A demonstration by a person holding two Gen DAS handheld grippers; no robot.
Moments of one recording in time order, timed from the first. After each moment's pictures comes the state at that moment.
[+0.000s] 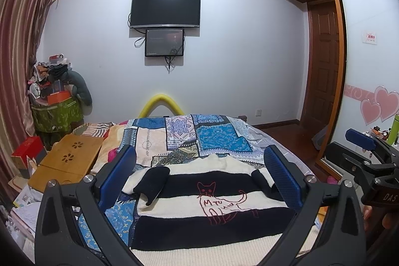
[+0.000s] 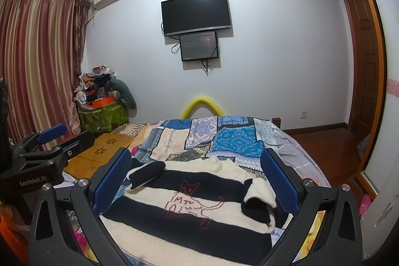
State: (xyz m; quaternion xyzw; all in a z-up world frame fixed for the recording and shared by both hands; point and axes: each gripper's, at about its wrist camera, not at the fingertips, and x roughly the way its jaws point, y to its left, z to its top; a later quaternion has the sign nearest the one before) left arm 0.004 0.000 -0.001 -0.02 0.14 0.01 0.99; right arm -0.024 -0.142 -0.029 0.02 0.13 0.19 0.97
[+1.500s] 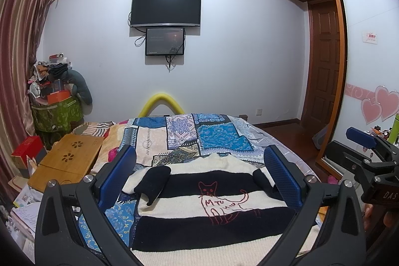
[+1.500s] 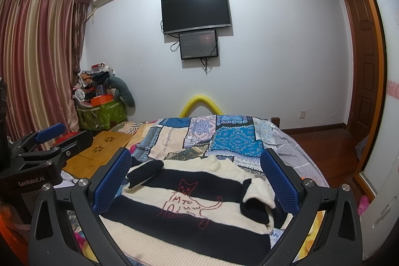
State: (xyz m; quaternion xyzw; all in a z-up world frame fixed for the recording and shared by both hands) left arm 0.009 0.000 -0.007 -0.01 0.14 0.01 0.99; right arm -0.019 -0.144 -0.036 0.02 0.13 0.19 0.97
